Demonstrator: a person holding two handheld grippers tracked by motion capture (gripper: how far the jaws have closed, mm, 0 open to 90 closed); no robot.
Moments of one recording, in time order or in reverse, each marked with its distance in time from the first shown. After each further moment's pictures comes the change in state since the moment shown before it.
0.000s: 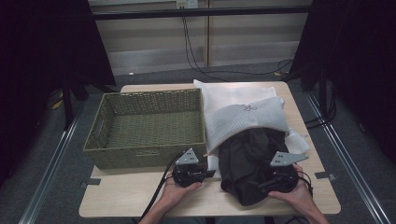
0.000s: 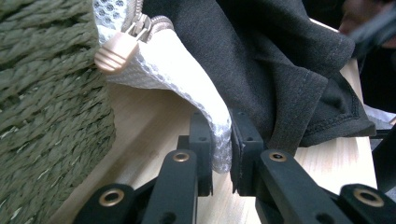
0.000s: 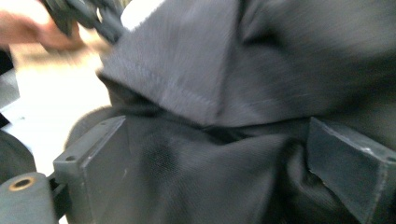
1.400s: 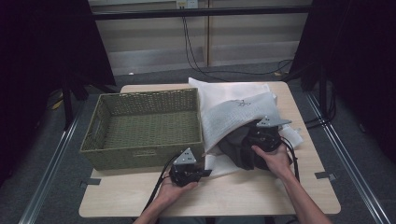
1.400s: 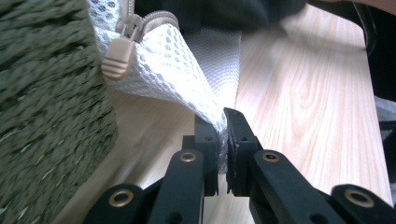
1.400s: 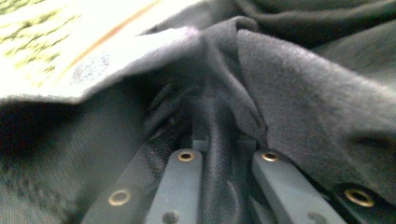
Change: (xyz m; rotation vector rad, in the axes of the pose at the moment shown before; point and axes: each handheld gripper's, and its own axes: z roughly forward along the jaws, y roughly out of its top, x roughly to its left) left arm 0.005 -0.003 -0.007 0.031 0.024 0.030; right arm -0.062 0.072 0.051 -0.099 -0.146 0.079
